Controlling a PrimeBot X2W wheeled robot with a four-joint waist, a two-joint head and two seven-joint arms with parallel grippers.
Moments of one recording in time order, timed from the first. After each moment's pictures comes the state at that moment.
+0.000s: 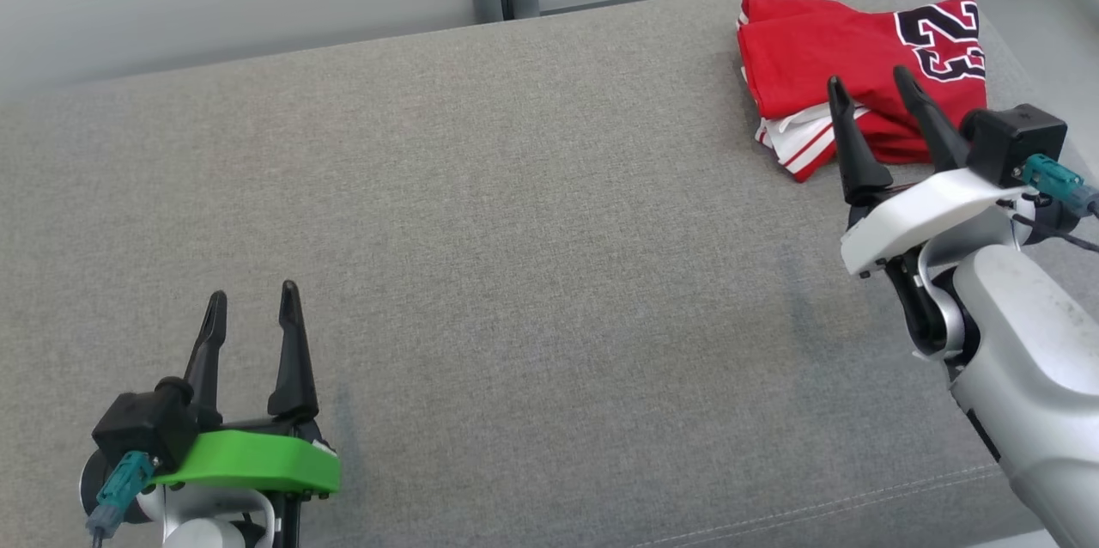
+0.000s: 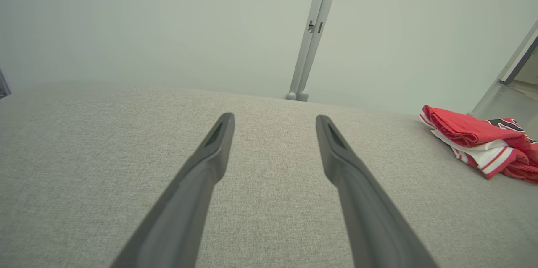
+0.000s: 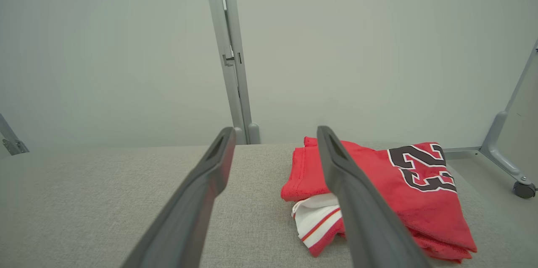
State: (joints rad) left arm -0.02 0.08 -0.16 0.02 -0.42 0.10 -0.25; right arm -0.51 -0.36 0.53 0.38 0.60 -0.12 -0.25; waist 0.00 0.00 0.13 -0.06
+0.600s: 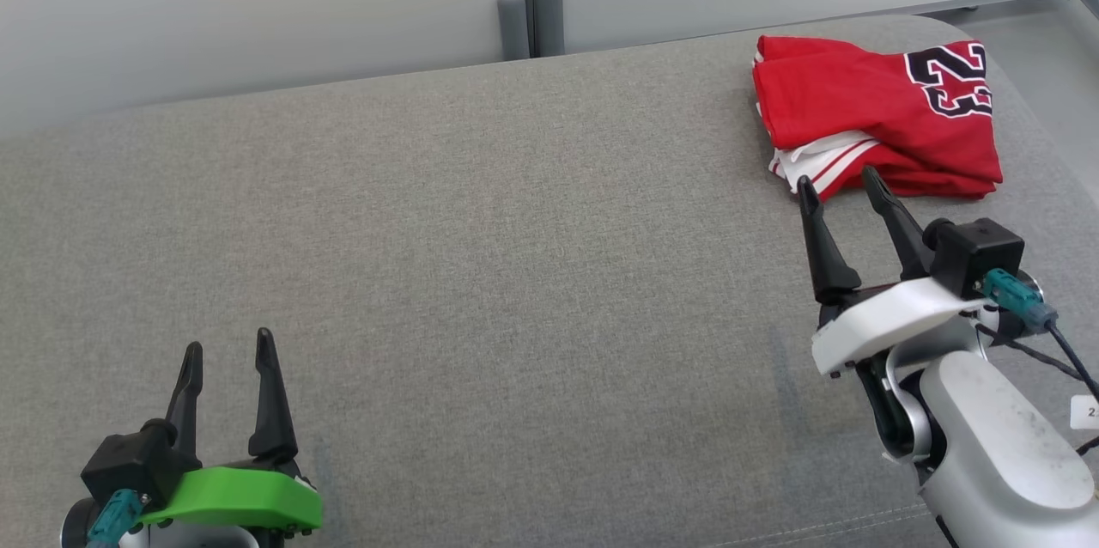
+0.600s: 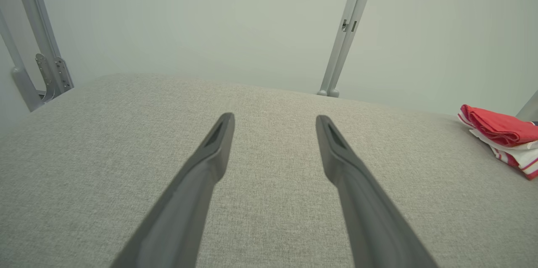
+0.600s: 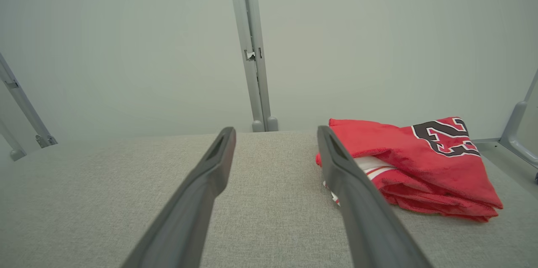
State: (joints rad) left arm 0.06 0.07 -0.10 0.05 -0.39 0.11 -0.25; right arm -0.27 -0.27 0.43 0.24 0.46 -0.13 -0.25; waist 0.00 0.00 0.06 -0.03
